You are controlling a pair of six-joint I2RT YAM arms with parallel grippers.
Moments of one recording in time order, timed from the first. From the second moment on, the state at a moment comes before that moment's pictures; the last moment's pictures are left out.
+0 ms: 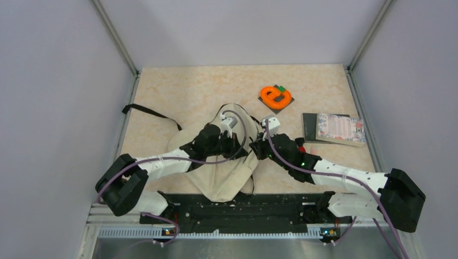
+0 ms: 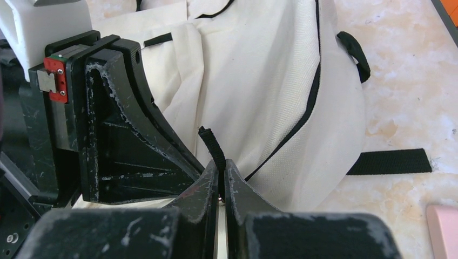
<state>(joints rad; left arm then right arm) -0.75 1.38 0.61 0.31 0.37 -0.59 0.95 1.11 0.56 0.19 0.25 0.37</state>
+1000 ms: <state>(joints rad) -0.79 1.26 0.64 0.13 0.26 -0.41 0.88 1.15 0.69 0.01 0.33 0.27</state>
